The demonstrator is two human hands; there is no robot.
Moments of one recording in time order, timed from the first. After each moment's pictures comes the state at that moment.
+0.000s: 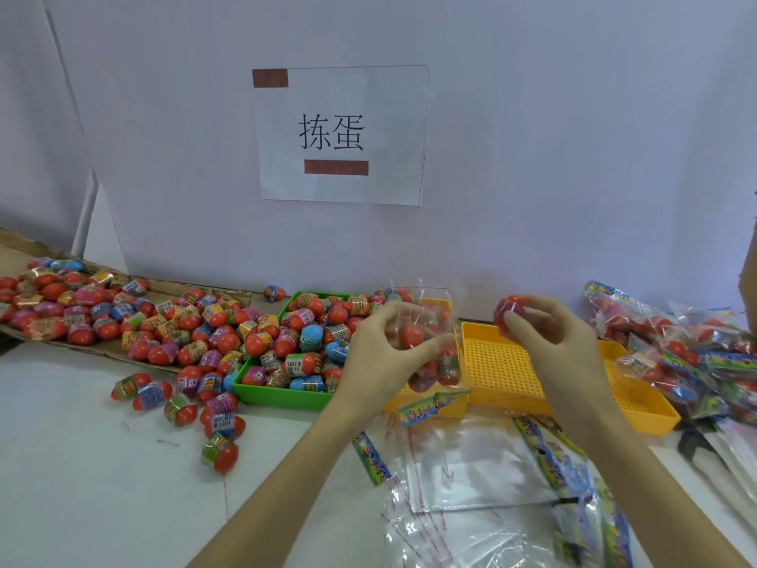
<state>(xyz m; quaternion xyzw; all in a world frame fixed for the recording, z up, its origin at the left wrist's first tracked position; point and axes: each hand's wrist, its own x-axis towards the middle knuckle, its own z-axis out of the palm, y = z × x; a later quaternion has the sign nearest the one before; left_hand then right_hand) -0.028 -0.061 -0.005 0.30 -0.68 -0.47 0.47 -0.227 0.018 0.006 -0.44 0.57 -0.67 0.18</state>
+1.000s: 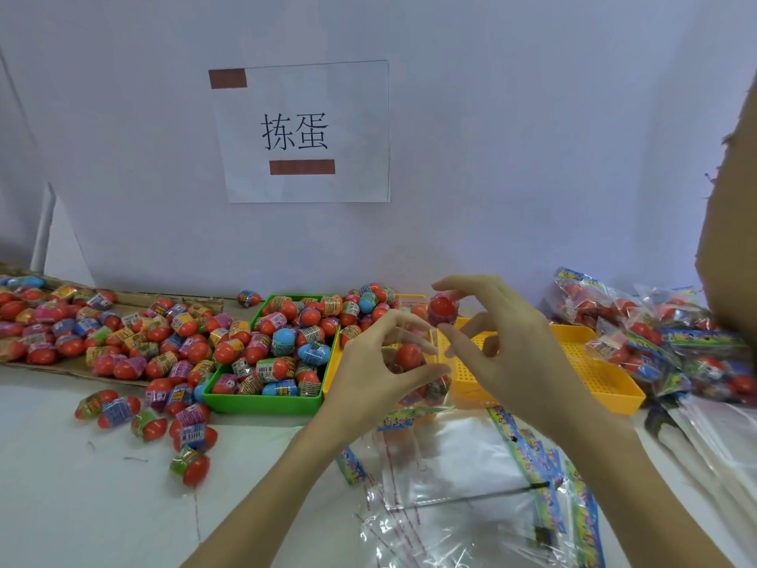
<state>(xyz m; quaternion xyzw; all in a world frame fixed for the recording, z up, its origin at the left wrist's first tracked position) -0.038 -0.043 -0.009 0.26 -0.77 -0.40 0.42 -0.212 0.041 0.028 -0.69 0.56 -0.45 -0.04</state>
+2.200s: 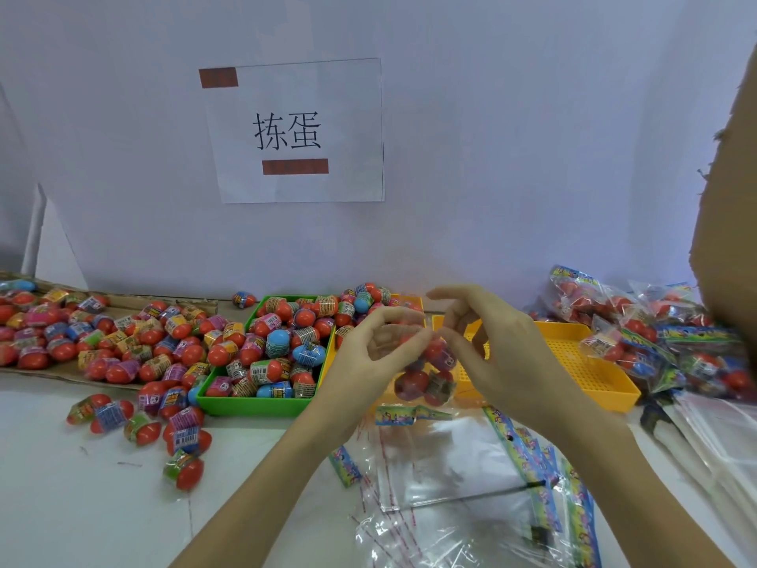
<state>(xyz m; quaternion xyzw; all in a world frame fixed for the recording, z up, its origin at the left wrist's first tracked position) -0.039 -0.044 -0.005 0.24 -0.67 -0.57 0.41 -0.214 0.041 0.028 -0.70 0.58 -0.42 -0.03</state>
